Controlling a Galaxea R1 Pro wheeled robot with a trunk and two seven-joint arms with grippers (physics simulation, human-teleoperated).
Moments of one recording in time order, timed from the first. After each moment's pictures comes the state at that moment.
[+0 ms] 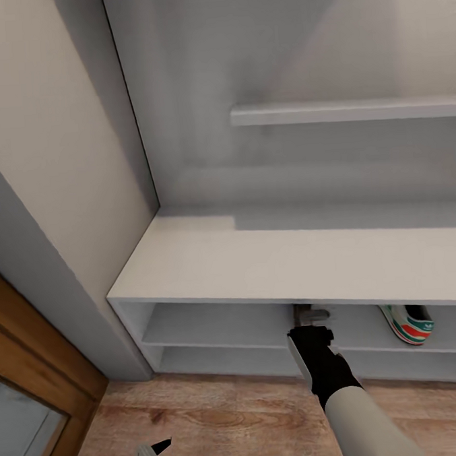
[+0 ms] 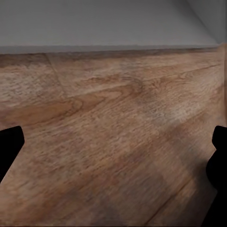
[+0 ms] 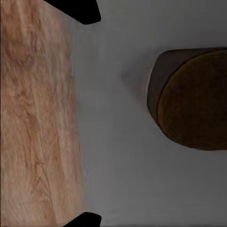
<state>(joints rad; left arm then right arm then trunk) -0.24 0.16 -0.02 -0.48 0.14 -0.33 -0.97 -0.67 0.17 -0.05 -0.76 0.15 0.64 -0.44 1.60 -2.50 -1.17</state>
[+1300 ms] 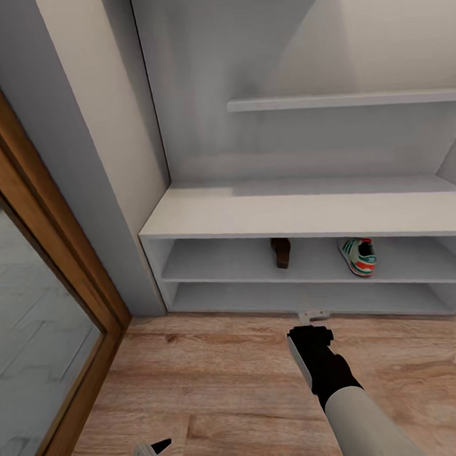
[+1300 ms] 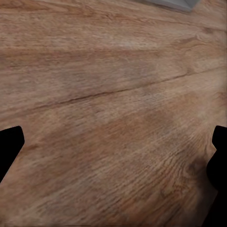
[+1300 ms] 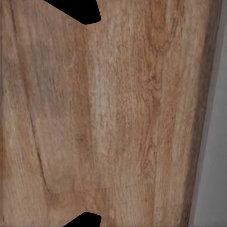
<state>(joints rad) -0.25 0.16 -0.02 -0.48 0.14 -0.33 -0.97 -0.67 0.17 -0.05 -0.76 0.15 0.64 -0.44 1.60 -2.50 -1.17</state>
